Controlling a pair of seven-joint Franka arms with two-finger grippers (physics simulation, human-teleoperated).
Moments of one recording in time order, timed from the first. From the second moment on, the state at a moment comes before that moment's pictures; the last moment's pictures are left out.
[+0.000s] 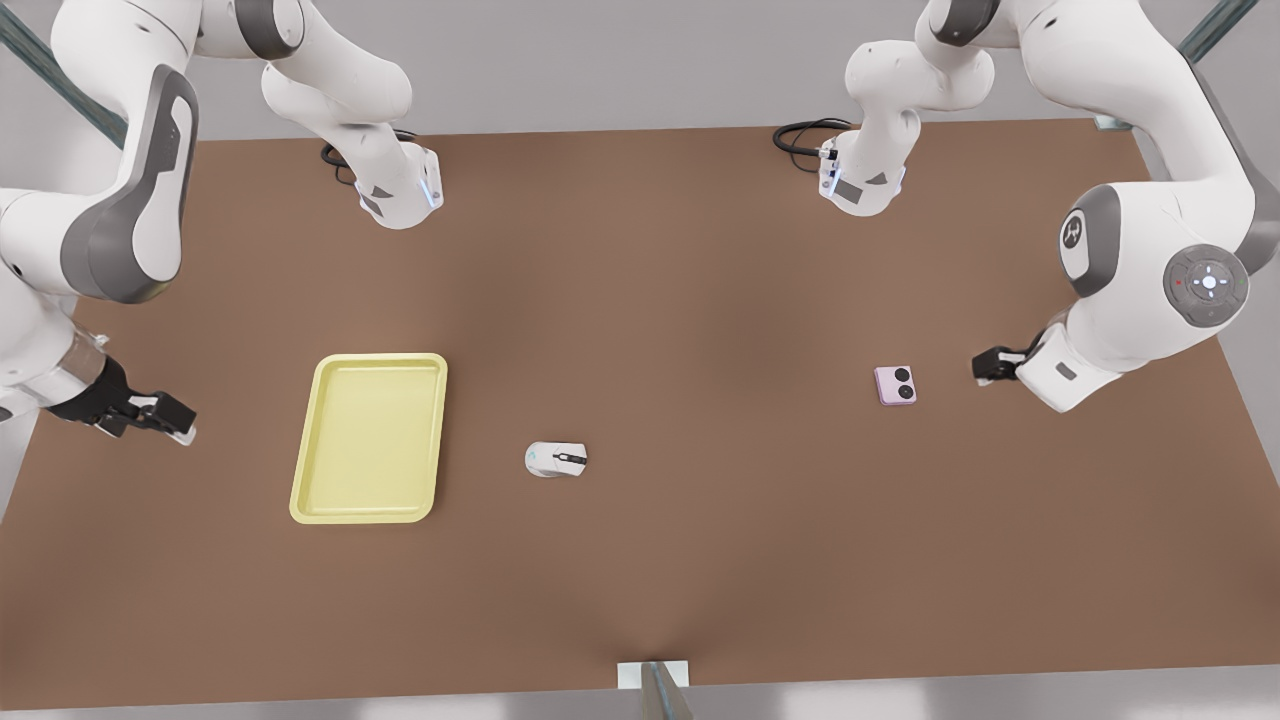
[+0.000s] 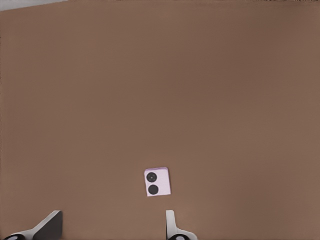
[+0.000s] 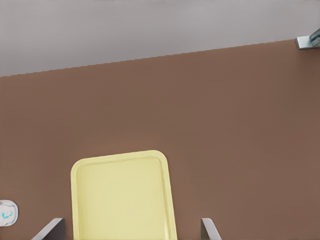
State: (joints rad) left arm -0.14 0.28 0.09 -1.37 0.05 1.55 0.06; right arm -0.05 0.24 -0.07 -1.38 0.01 1.79 0.02
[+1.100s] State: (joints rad) left arm -0.15 0.30 0.11 -2.50 0.05 2.84 -0.07; right arm -0.11 0.25 -0.07 -1.37 0.01 1.80 -0.03
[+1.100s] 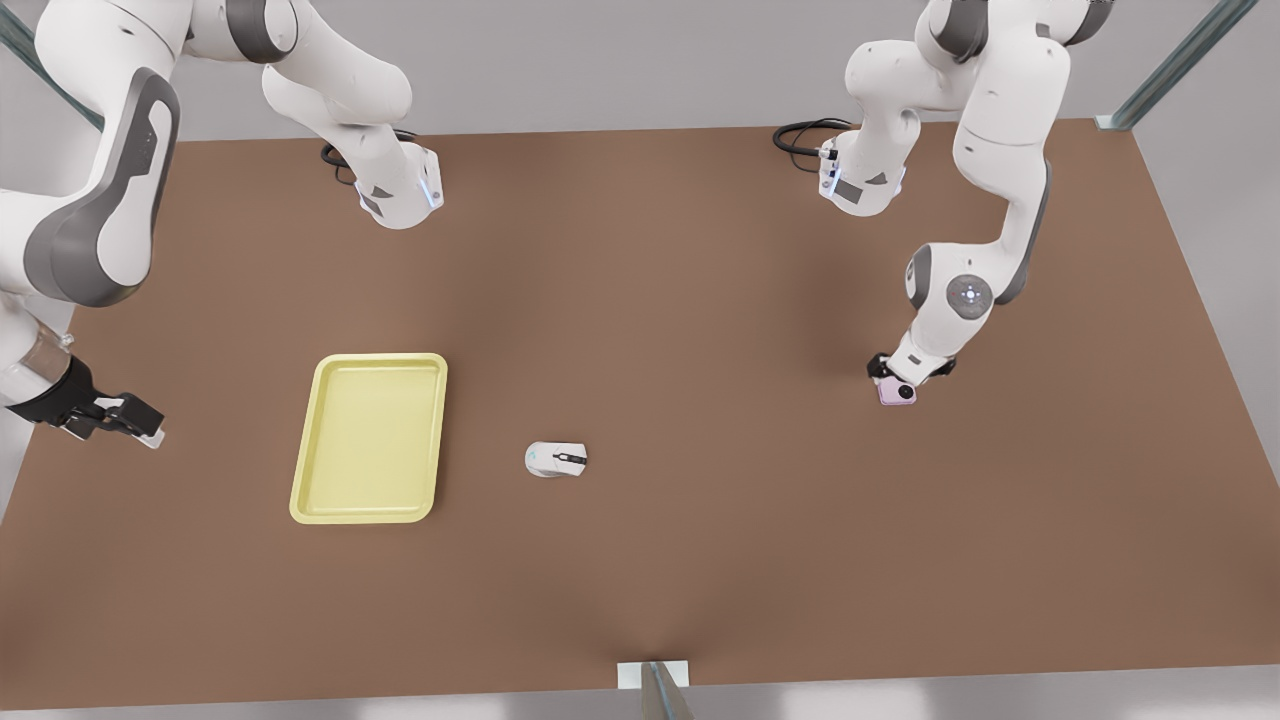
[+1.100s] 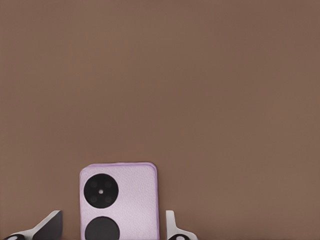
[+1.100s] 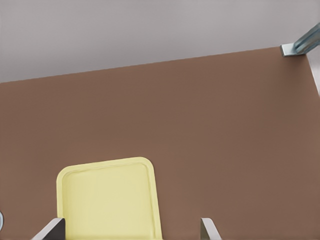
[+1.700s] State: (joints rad) left arm -0.15 0.36 0.11 -2.47 0.05 2.89 -0.06; right arm -0.11 0.26 -0.07 -1.35 0.01 1.80 -0.05
